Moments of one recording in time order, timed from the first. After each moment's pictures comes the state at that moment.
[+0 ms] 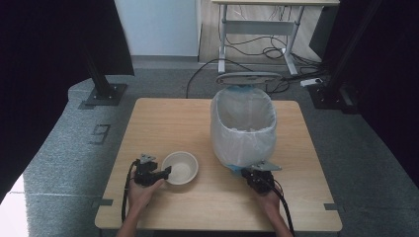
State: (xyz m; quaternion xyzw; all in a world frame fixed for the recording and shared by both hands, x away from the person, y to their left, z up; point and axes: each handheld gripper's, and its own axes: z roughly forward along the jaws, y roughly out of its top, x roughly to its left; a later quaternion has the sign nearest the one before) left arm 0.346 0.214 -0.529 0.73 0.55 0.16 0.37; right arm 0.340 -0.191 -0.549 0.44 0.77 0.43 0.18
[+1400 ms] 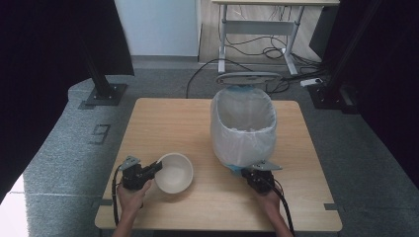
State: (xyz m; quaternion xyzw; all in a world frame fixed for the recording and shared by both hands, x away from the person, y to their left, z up) left arm 0.318 0.242 -0.499 0.68 0.52 0.13 0.51; right arm 0.341 -0.192 -0.549 0.43 0.77 0.43 0.18
